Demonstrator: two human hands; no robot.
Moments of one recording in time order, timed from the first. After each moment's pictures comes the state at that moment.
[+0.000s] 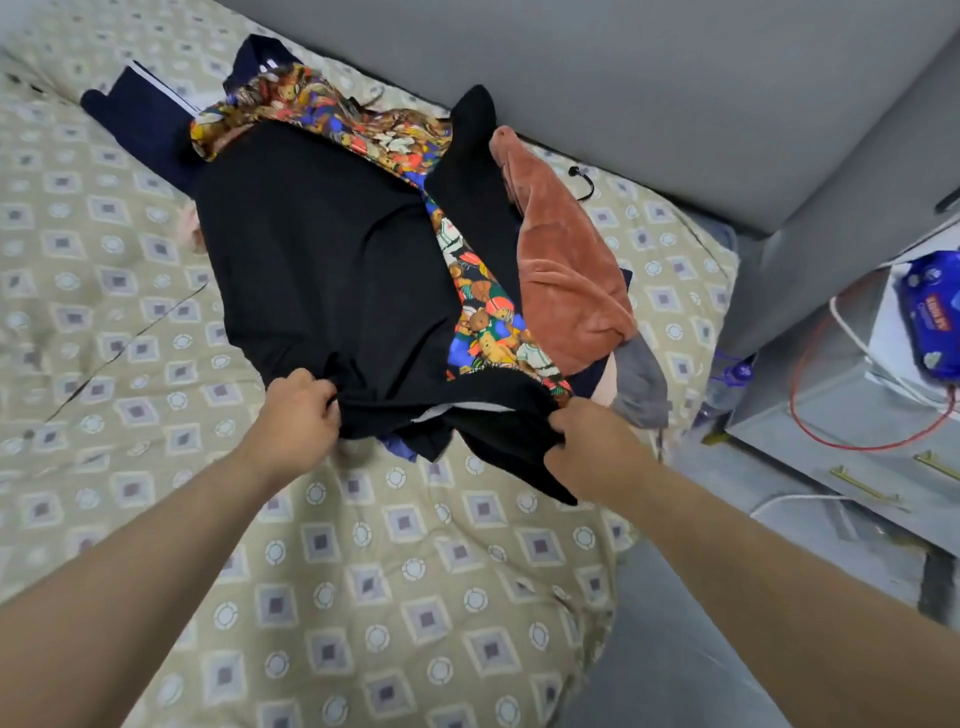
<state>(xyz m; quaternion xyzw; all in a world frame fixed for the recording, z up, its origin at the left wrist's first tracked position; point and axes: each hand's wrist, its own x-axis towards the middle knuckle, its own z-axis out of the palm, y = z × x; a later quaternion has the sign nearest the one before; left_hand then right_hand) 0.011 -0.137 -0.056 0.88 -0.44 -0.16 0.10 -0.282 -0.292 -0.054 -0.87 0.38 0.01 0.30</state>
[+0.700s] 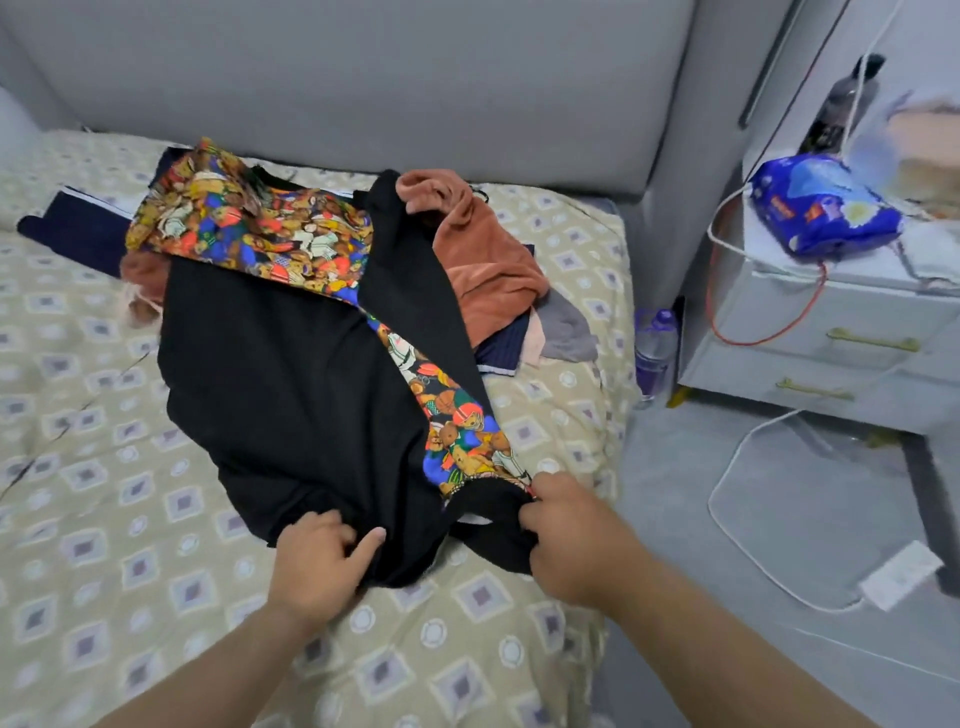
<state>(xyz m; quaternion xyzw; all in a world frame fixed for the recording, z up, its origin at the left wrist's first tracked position) -0.087 -0.025 -0.167 0.79 -0.60 -0.07 0.09 -0.378 -0.137 -0.120 -0.91 0.34 -0.07 0.22</state>
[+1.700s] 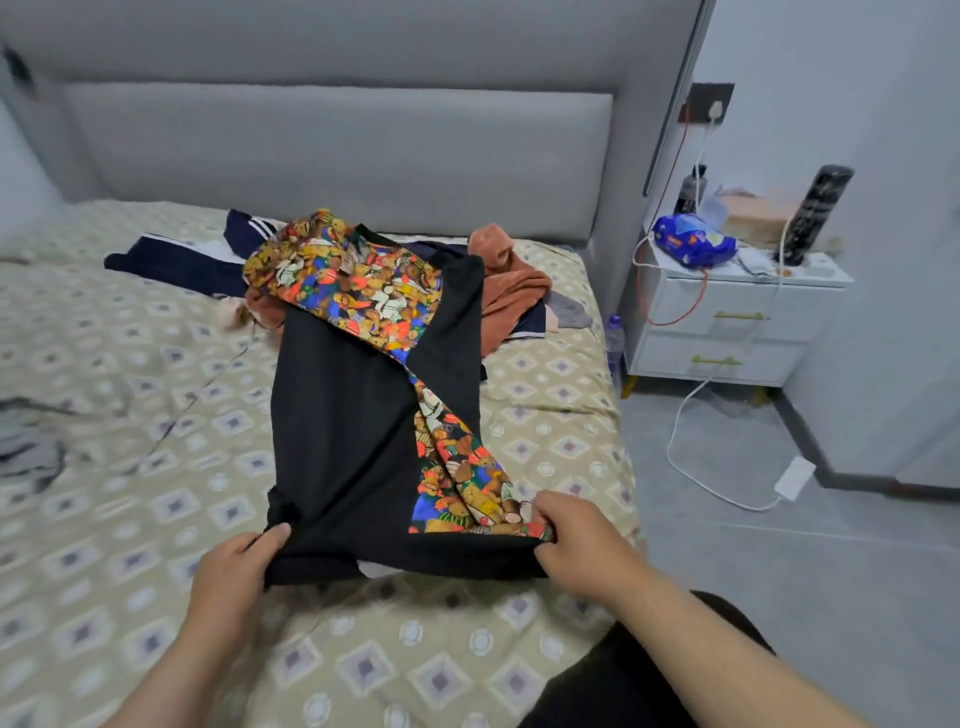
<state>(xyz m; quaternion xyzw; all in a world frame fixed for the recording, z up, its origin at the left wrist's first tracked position) 0.077 0.227 -0.088 0.75 -0.27 -0.35 0.49 -0.263 0.156 -0.068 -0.76 0.54 -0.16 0.32</state>
